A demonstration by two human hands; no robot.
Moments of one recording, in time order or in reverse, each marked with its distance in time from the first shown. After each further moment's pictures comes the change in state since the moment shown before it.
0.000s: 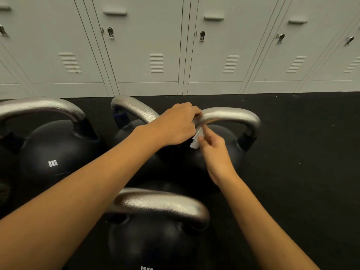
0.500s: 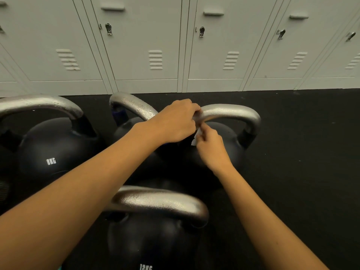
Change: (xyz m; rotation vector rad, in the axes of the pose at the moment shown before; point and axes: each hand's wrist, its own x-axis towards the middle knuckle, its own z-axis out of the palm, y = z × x) left_hand -0.001 0.001 0.000 0.015 0.008 0.003; right_hand 0.004 -0.014 -0.002 -0.471 0.043 -0.090
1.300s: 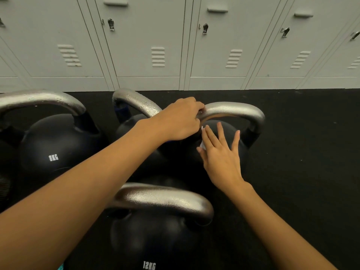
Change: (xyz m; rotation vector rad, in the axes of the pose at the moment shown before) left_hand -0.002 -0.004 -0.001 -0.028 -0.015 0.036; right_hand -0.014 0.050 0.005 -0.982 0.070 -0.349
